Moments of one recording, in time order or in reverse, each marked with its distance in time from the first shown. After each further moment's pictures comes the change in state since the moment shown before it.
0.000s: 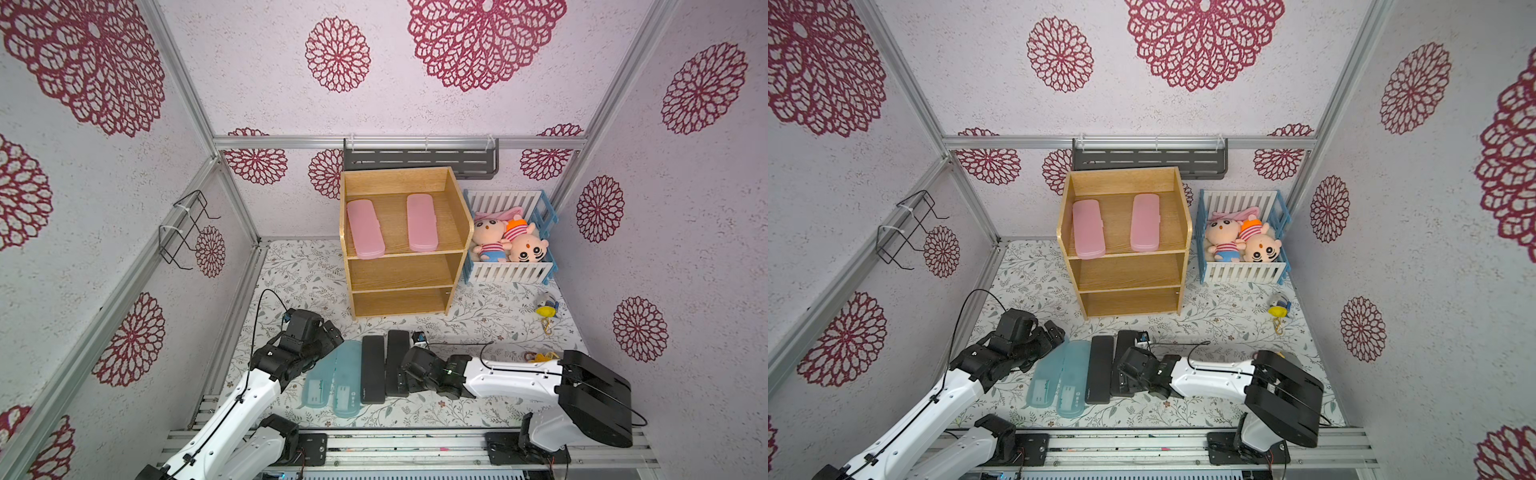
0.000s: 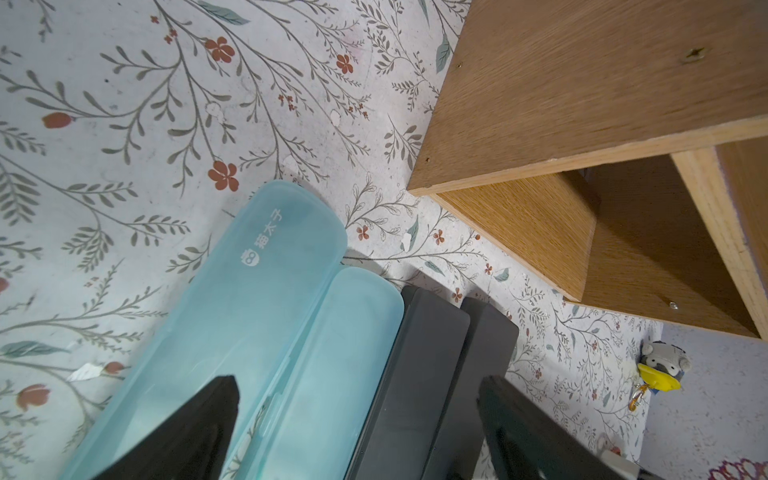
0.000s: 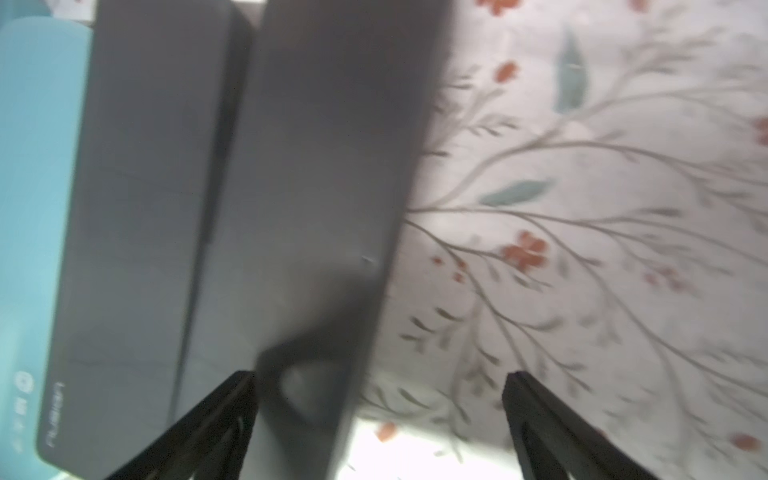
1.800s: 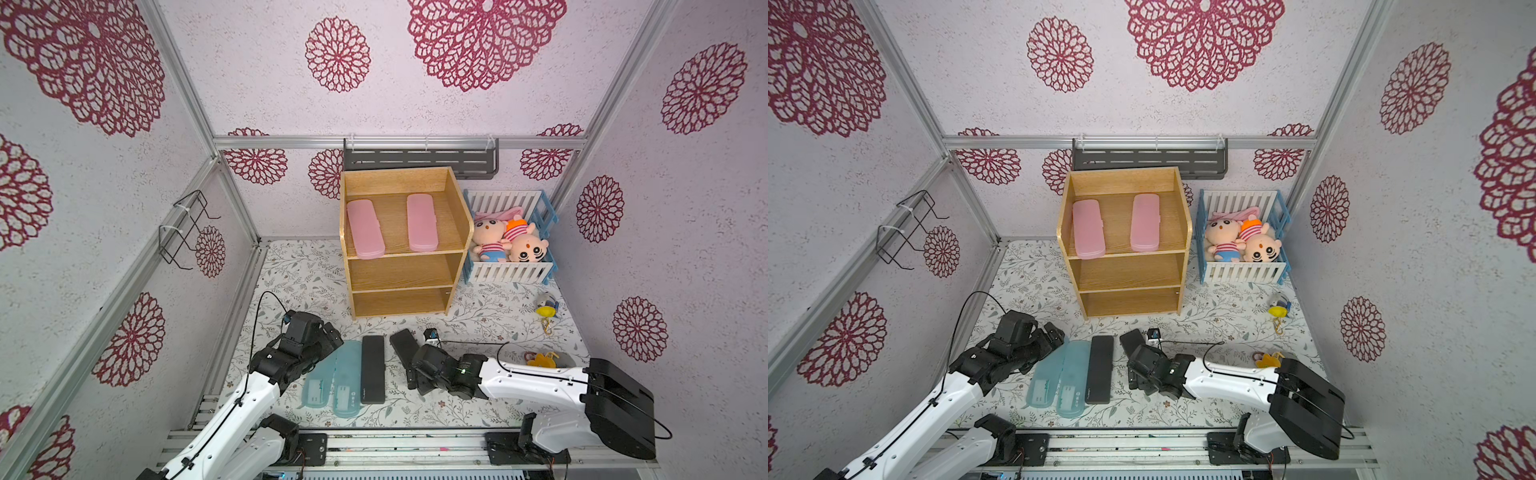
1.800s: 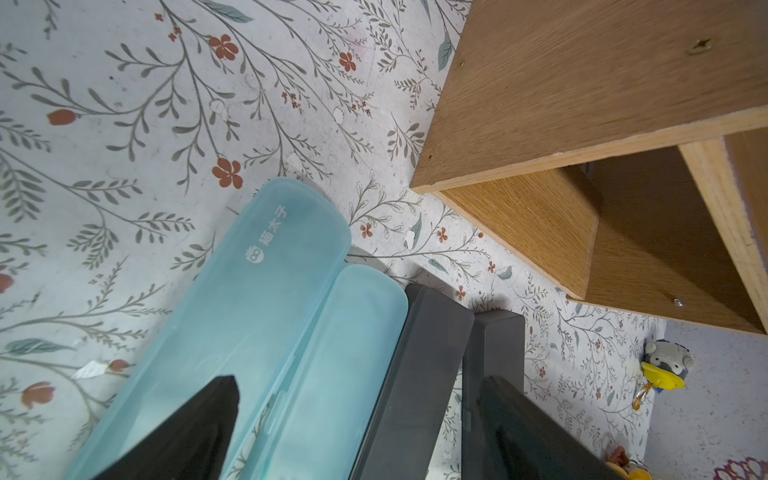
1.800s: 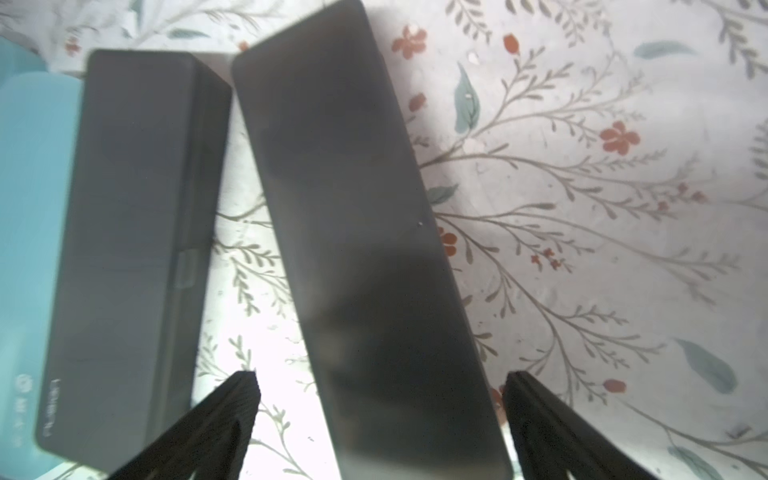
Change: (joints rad) left arm -0.006 -0.021 -0.020 0.000 -0.007 -0.001; right arm -0.019 -0.093 -0.014 -0.050 0.039 -0.003
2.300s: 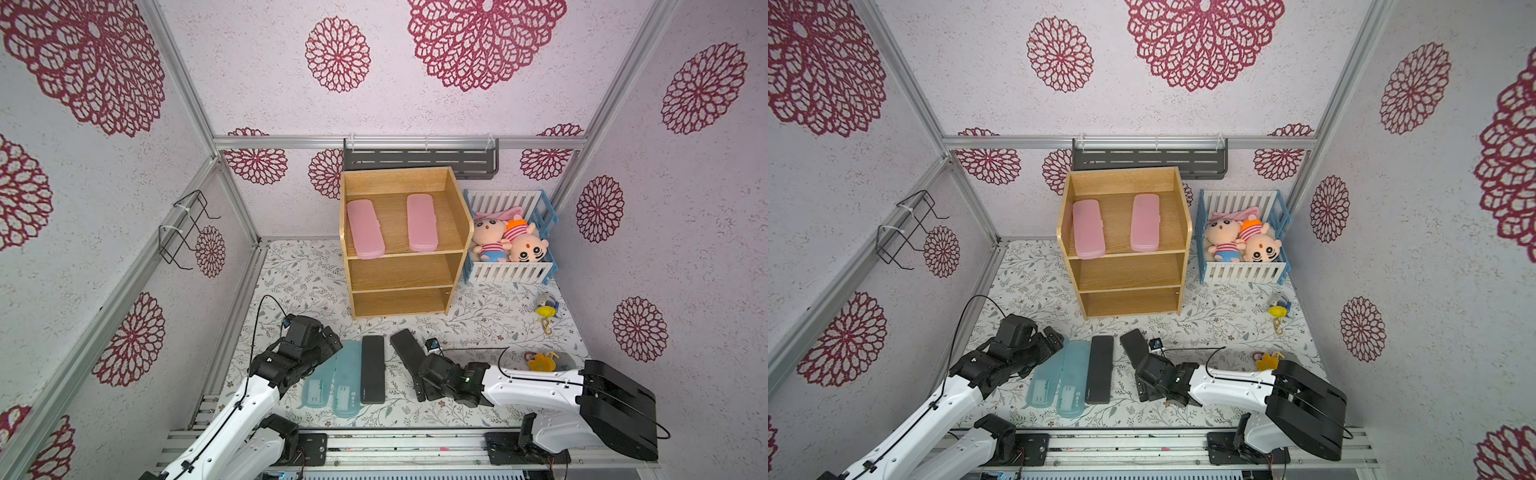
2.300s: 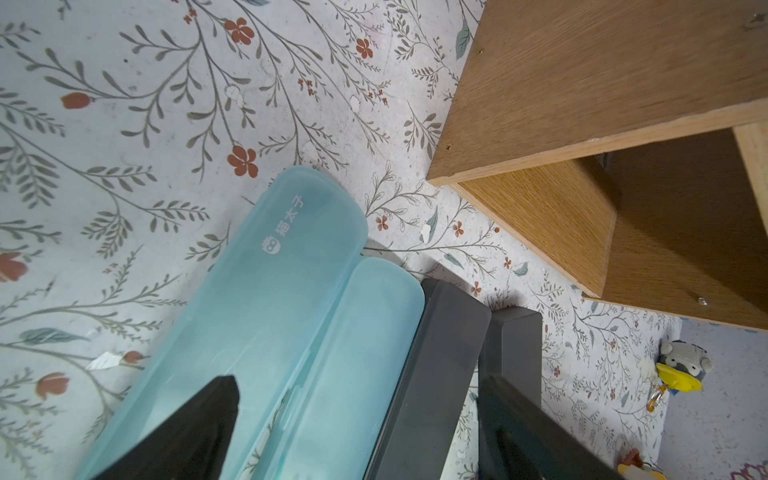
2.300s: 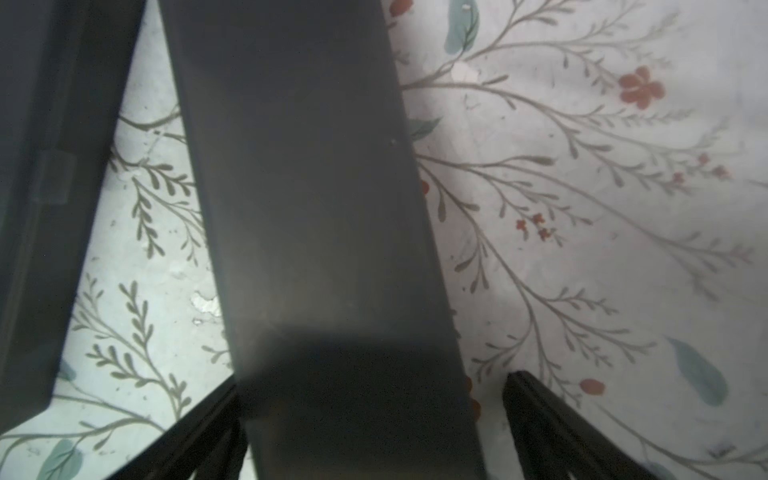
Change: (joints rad) left arm 0.000 -0.023 -0.034 -0.004 -0.004 -0.002; right arm 0.007 -0.006 -0.136 0.076 -0.015 -0.131
